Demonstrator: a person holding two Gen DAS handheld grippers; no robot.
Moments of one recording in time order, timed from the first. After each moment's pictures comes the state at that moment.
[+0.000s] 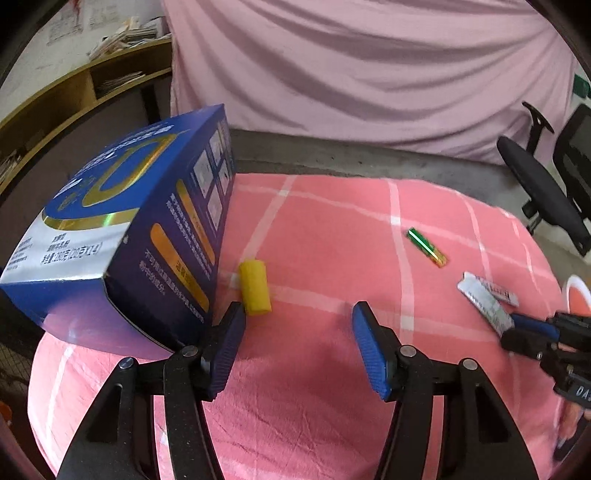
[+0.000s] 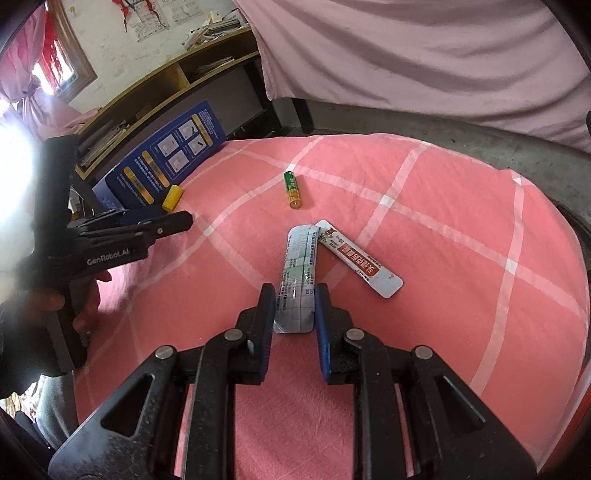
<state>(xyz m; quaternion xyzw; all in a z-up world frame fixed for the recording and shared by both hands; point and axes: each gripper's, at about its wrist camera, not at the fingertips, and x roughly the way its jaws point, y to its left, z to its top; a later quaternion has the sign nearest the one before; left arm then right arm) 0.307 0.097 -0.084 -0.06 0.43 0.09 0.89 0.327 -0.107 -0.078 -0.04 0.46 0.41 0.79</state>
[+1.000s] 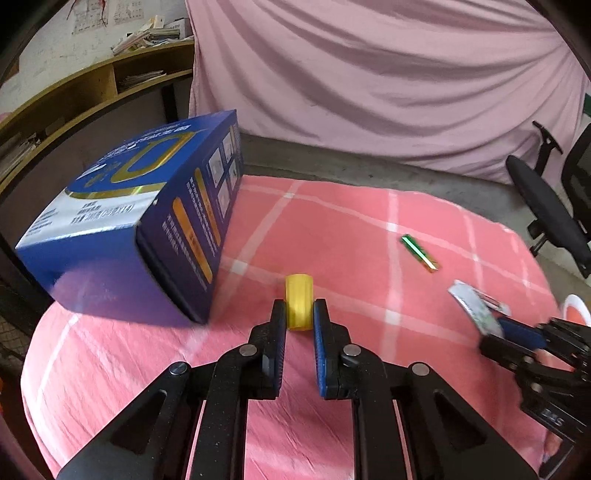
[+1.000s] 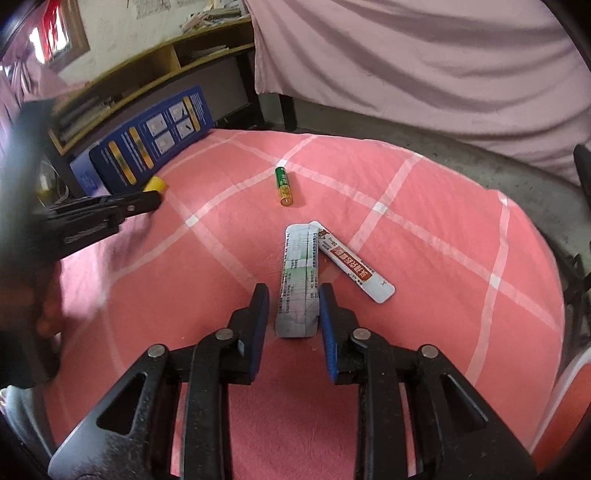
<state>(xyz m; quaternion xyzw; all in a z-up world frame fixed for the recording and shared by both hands) 0.283 0.079 -0.073 -0.08 0.41 0.12 0.90 0.317 -0.086 -0.078 -0.12 0.44 0.36 0.81</state>
